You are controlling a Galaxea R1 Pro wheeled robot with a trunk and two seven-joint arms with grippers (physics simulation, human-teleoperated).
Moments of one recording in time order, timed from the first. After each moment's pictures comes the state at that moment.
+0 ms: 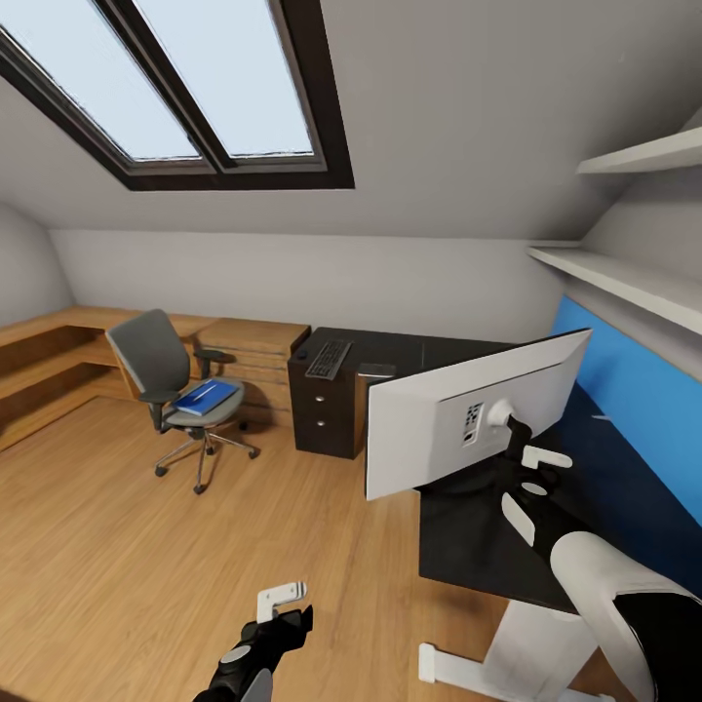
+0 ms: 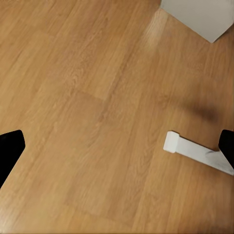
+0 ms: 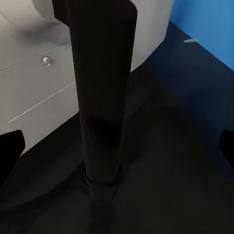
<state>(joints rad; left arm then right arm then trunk) -0.24 -0.03 -0.42 -0.94 0.57 0.22 0.36 -0.92 -0.14 0.10 -0.26 -0.26 -0.13 -0.37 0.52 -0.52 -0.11</state>
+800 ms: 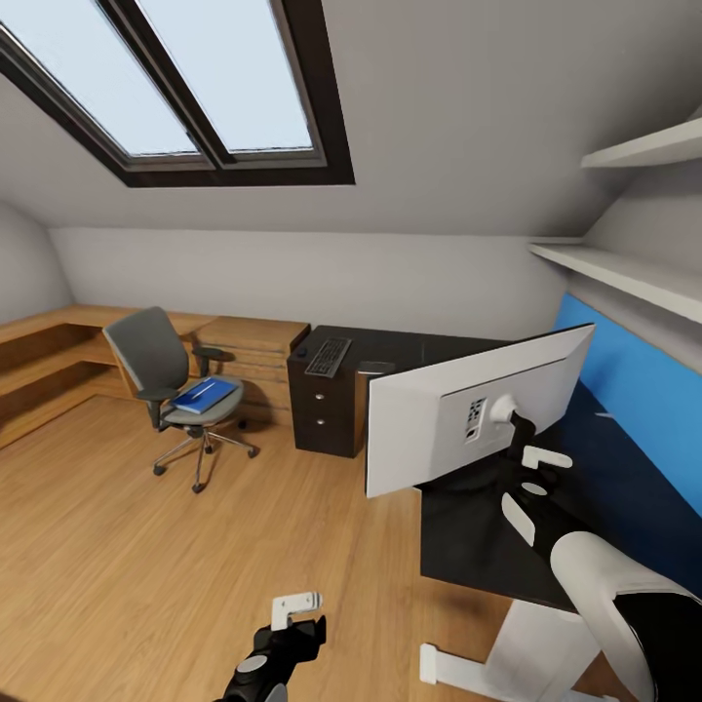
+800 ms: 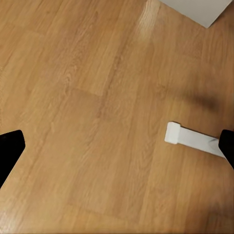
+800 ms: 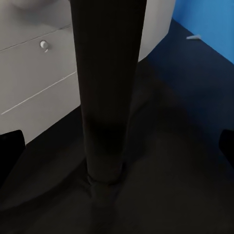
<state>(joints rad) -0.24 -0.04 -0.52 -0.94 0.57 0.22 0.40 -0.92 -0.14 0.09 -0.26 -0.26 -0.13 -0.37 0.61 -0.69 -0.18</state>
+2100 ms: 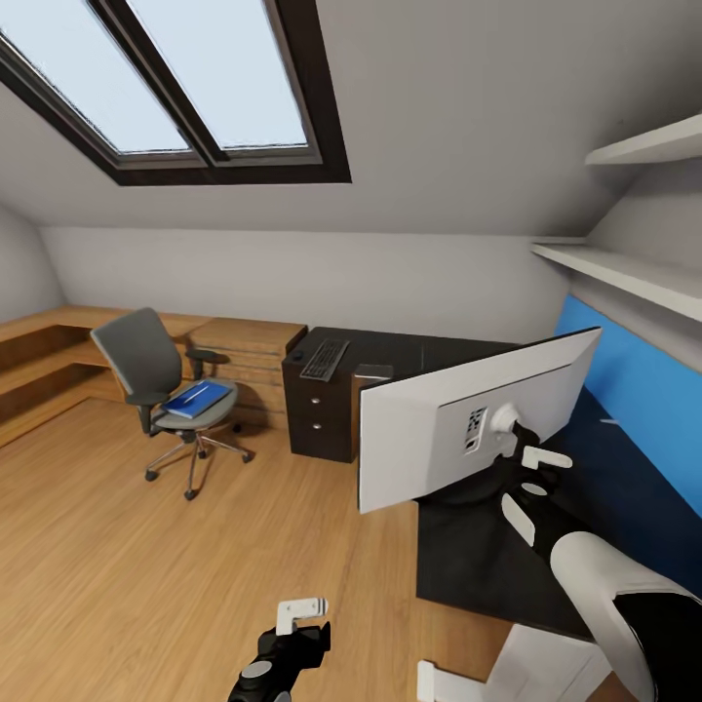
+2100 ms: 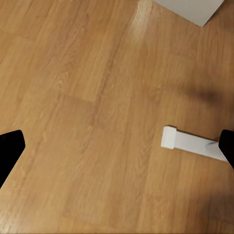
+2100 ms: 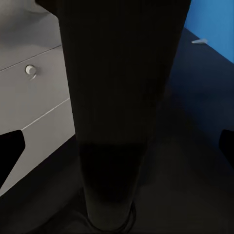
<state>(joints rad) -0.24 -0.04 -0.56 -0.94 0.57 0.22 0.41 -0.92 -0.14 0.10 -0.26 -0.26 -0.13 -0.37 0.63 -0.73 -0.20</state>
